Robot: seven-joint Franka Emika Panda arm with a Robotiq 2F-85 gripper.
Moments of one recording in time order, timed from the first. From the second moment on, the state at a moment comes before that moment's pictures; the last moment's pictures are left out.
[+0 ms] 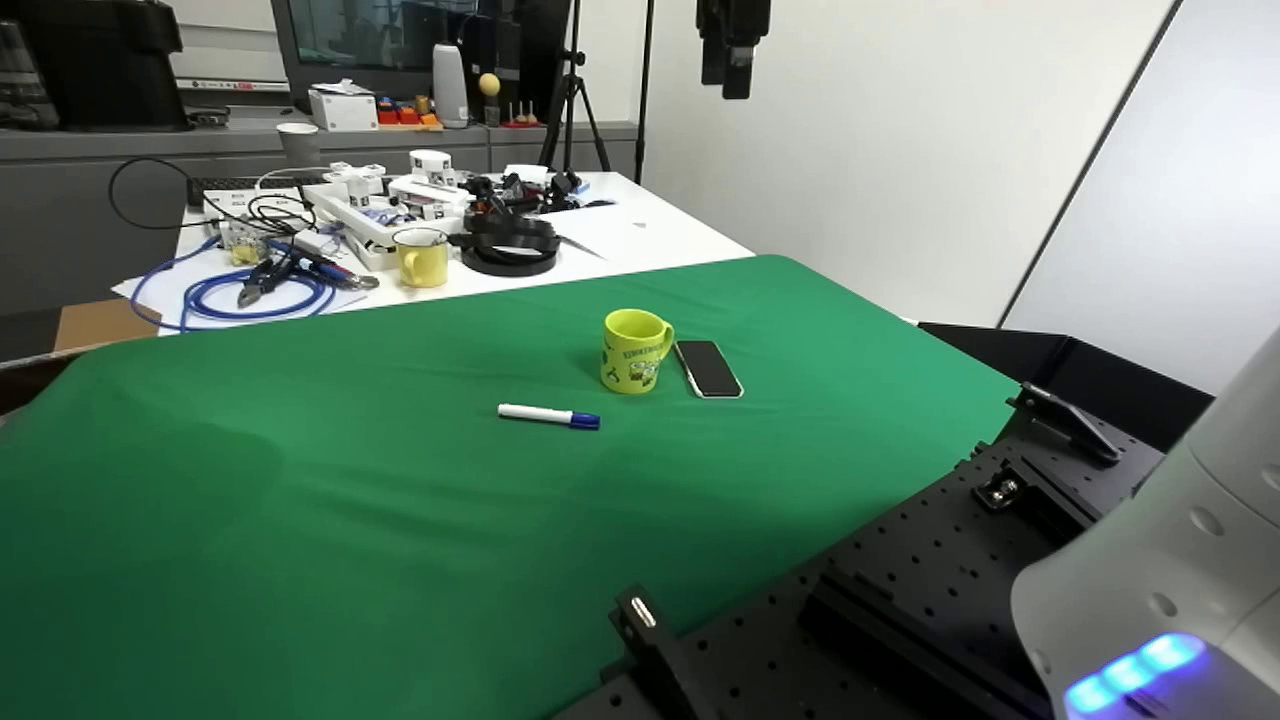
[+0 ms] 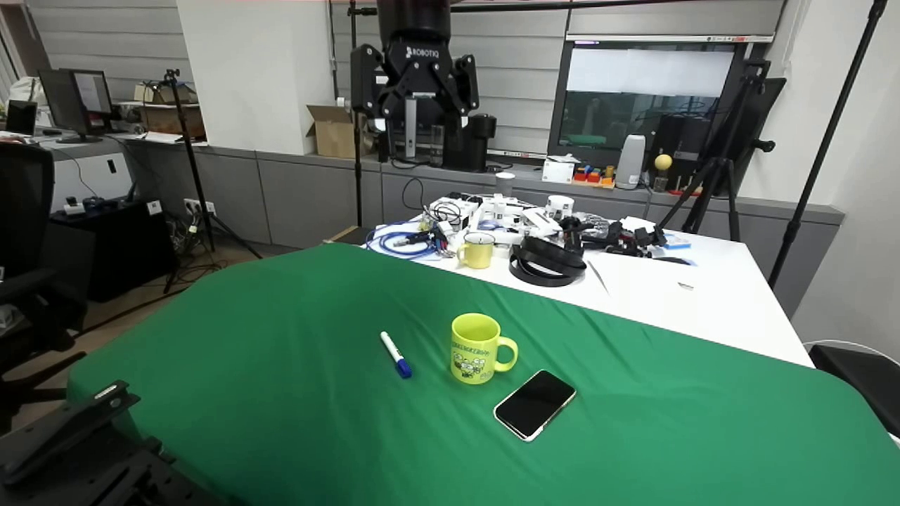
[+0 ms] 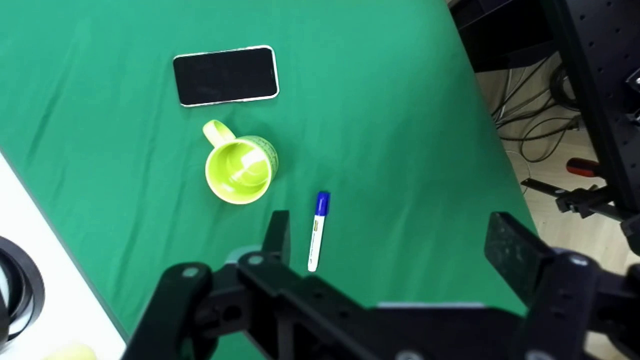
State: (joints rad) arm 0.14 -0.22 -0.06 -2.40 -0.16 2.13 -0.93
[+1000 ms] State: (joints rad) arm 0.12 0.25 0.04 -2.26 -0.14 2.62 -0.89
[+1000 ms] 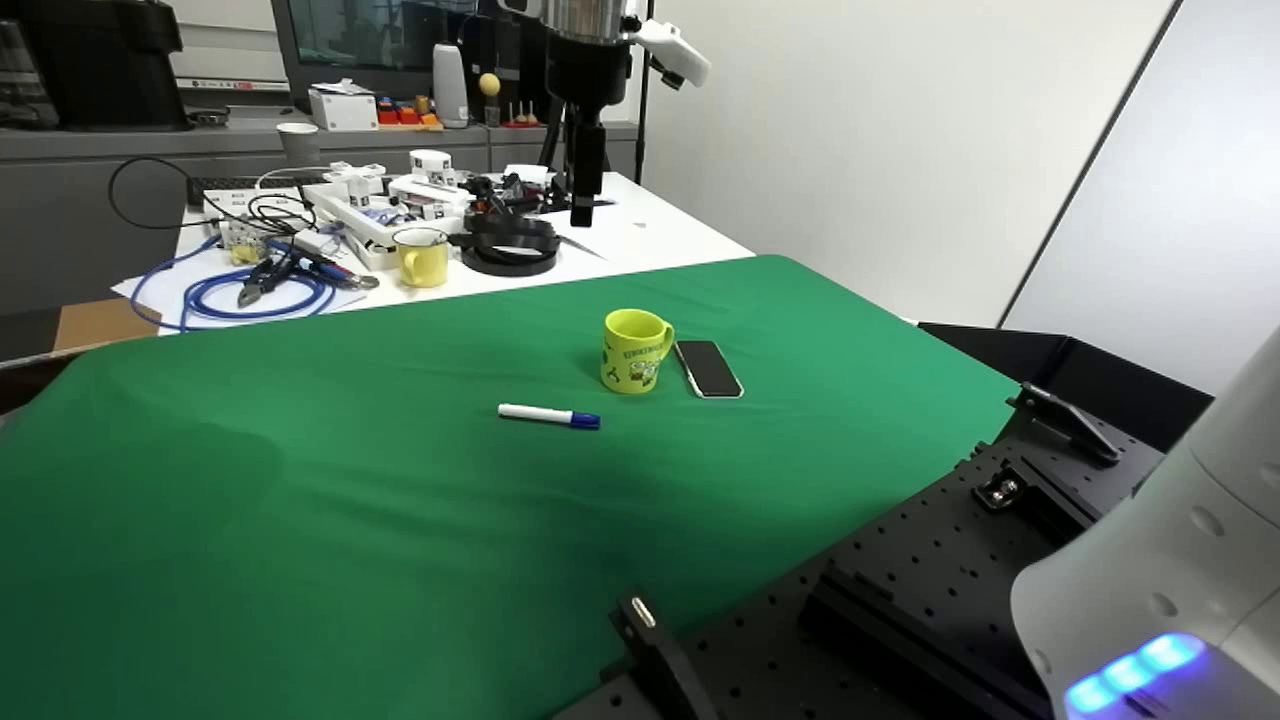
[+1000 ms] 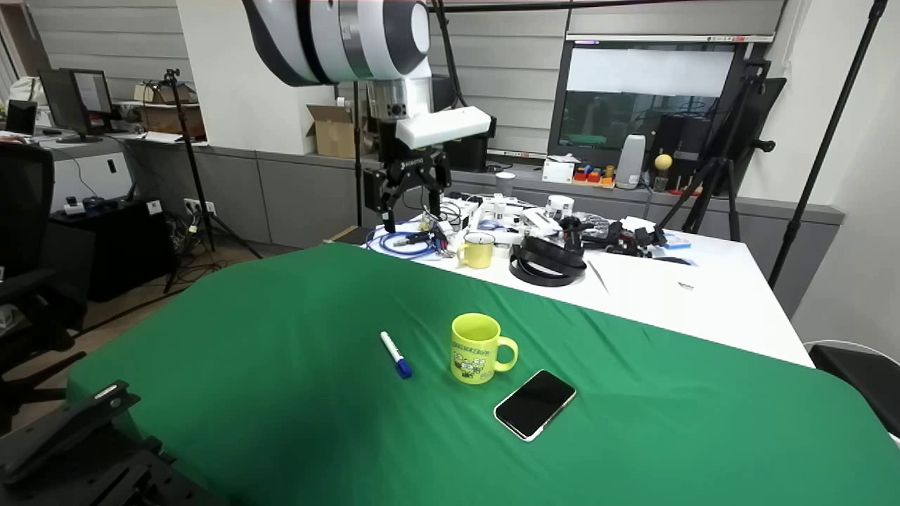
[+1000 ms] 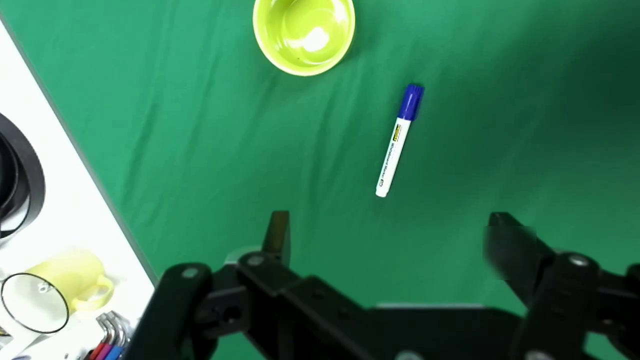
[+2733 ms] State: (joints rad) arm 0.07 0.60 0.08 -2.21 -0.22 2.85 -0.84
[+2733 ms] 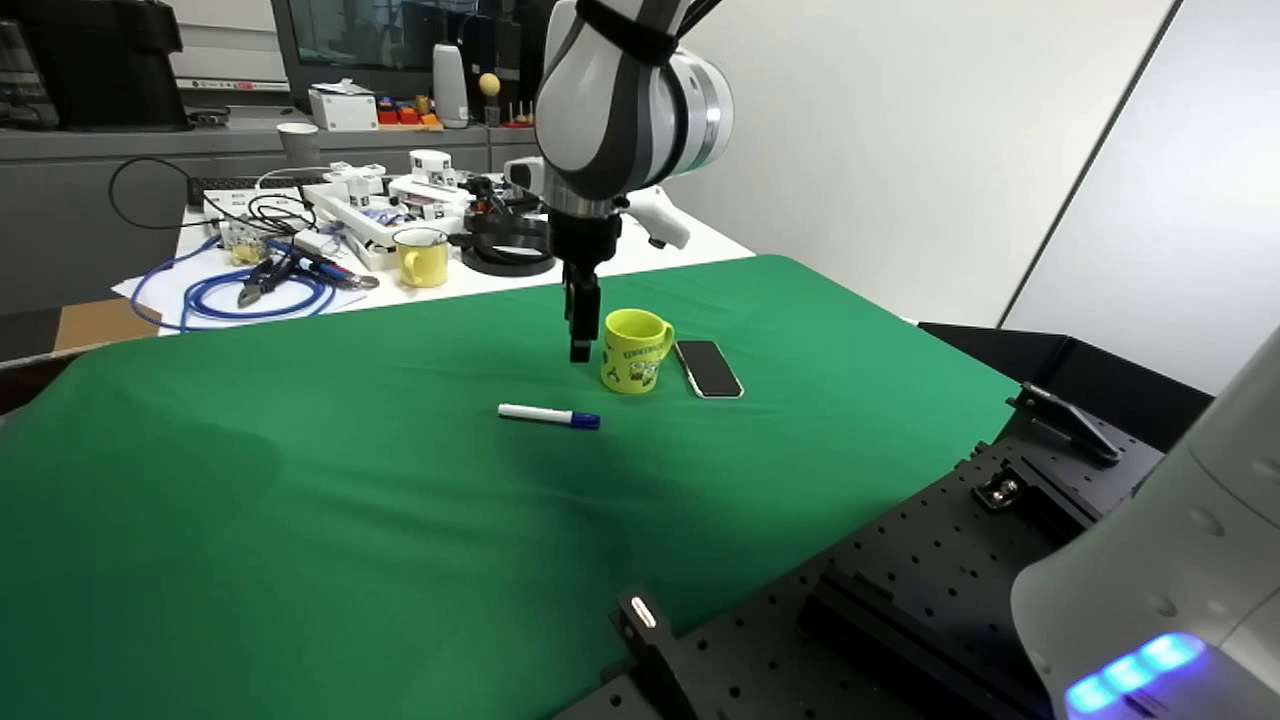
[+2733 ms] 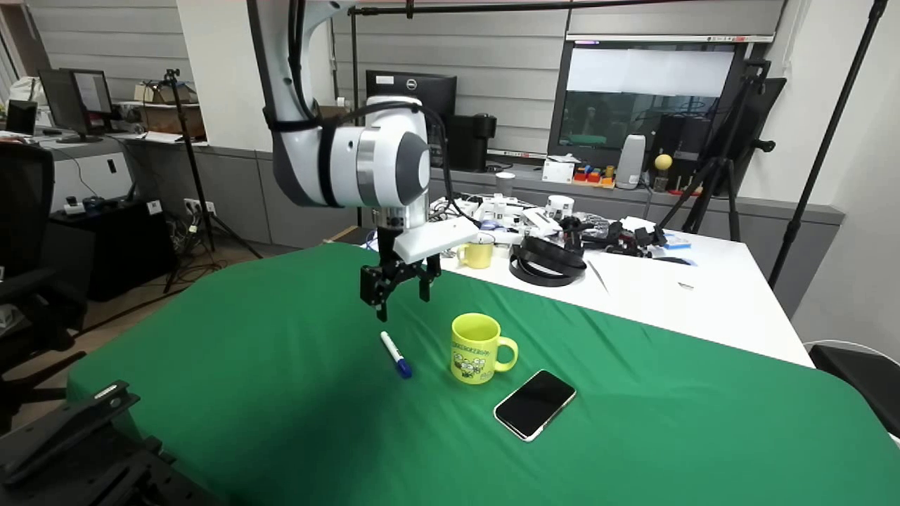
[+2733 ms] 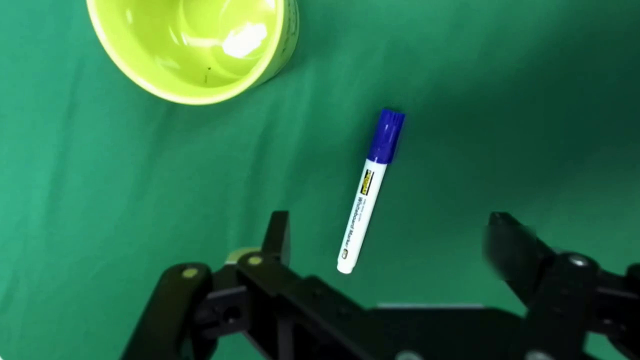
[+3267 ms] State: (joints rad) arm 0.07 0.74 0.07 -2.14 -0.24 2.90 -0.77
